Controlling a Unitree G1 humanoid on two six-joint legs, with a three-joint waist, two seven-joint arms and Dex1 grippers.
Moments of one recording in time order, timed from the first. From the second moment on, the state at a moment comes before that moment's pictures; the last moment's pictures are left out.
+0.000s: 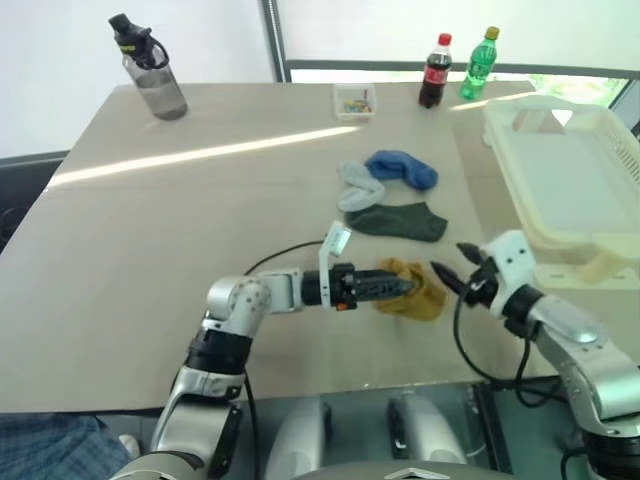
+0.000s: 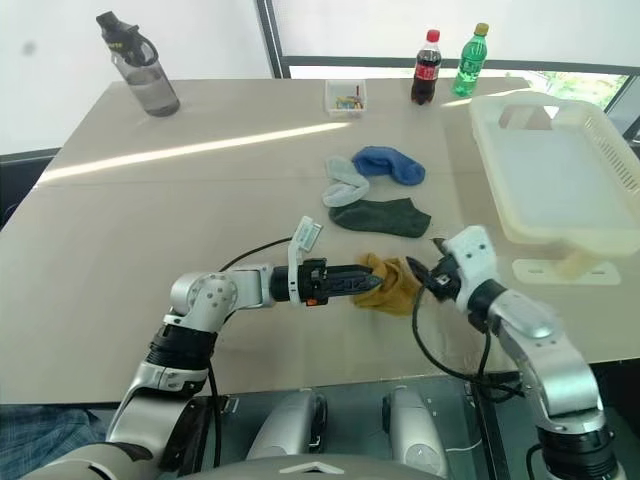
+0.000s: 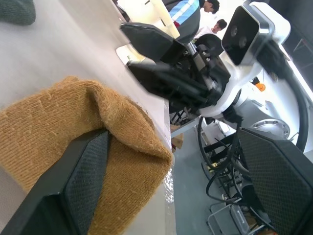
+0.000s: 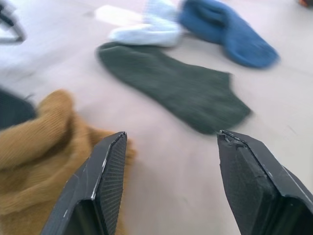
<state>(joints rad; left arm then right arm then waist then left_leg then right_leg) -0.50 0.29 -0.09 0.05 -0.84 1.10 -0.87 -0.03 -0.43 -0.12 -0.58 0.37 0.73 0.45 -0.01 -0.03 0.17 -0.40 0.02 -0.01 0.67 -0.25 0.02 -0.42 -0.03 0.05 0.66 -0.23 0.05</state>
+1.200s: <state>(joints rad) -0.50 0.26 -0.08 0.07 -0.82 1.08 -0.89 -0.08 -0.42 -0.03 -0.57 0.63 1.05 0.27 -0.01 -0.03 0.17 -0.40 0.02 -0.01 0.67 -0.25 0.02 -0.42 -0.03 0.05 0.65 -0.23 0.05</state>
